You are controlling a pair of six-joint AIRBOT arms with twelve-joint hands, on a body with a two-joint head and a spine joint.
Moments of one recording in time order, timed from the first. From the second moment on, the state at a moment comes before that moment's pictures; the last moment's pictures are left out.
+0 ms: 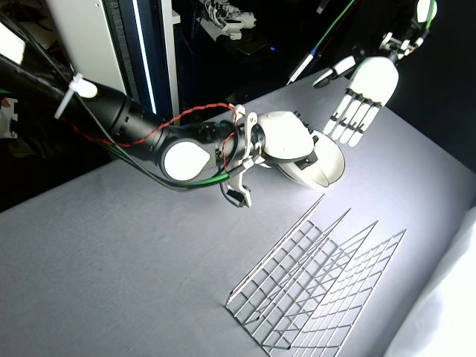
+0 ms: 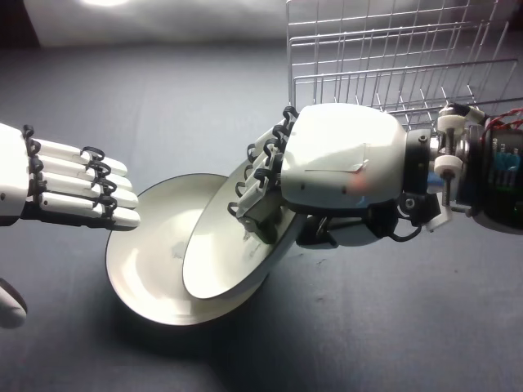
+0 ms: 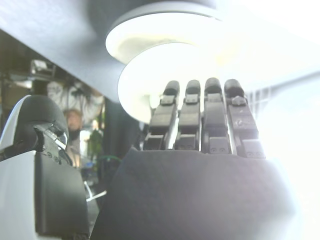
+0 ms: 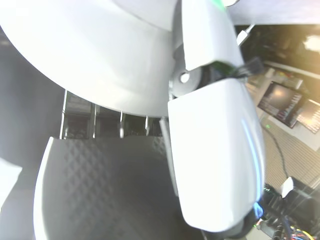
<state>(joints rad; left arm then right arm) 0.59 -0.89 1.53 1.46 -1.10 -0.15 -0.44 -1.25 1.18 -0.66 0.66 -0.51</state>
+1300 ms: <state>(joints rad) 0.61 -0.95 1.61 1.44 -1.09 -0.08 -0.22 -1.07 1.03 -0.30 0.49 -0.50</state>
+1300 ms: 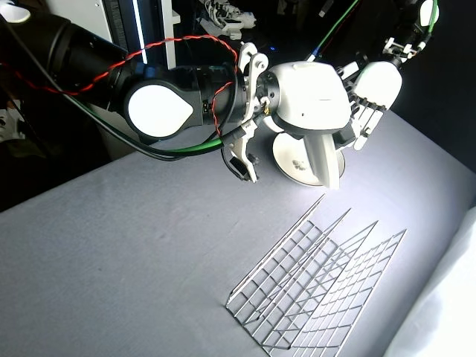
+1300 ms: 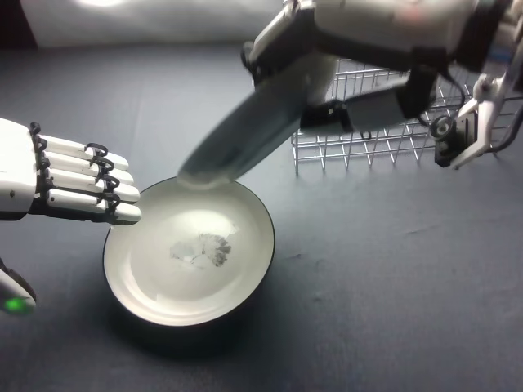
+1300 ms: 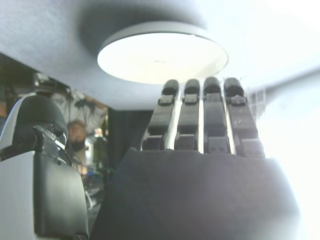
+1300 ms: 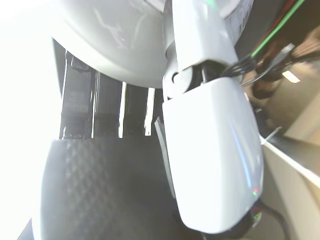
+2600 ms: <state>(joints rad) 0.62 -0.99 1.63 1.46 -1.04 -0.08 -0.01 -1.00 1.12 0.17 0.17 -0.52</state>
